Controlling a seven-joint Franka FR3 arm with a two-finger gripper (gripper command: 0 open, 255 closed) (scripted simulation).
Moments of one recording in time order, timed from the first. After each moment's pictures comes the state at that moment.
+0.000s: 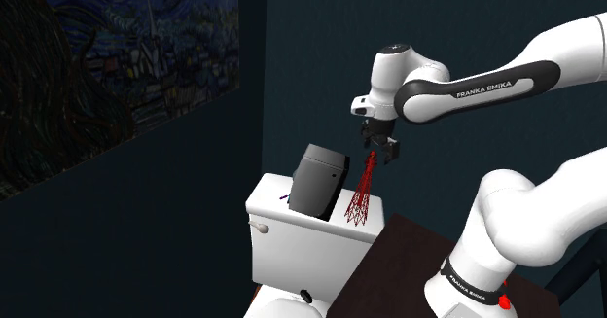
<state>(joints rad) 0.17 -0.67 -0.25 -2.67 -0.48 1.99 -0.97</state>
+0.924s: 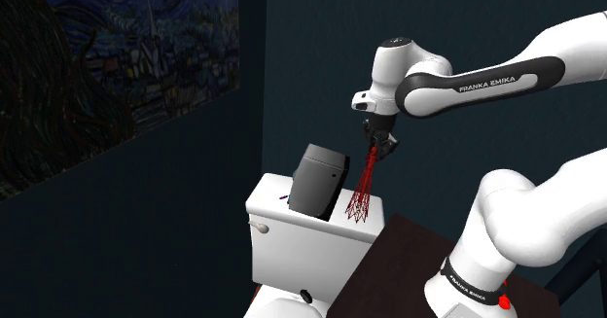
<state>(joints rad) 0.17 -0.68 -0.25 -2.64 -0.47 1.95 -0.98</state>
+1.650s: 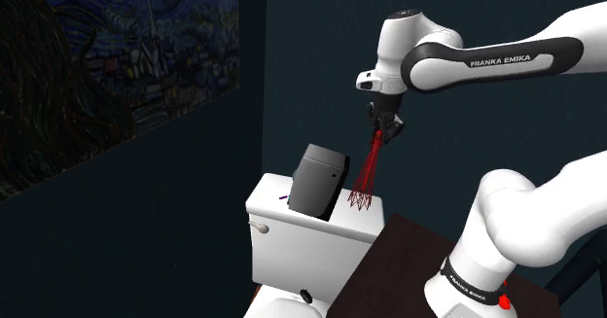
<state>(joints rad) 0.18 -0.71 -0.22 -2.52 -0.43 1.80 -1.02</state>
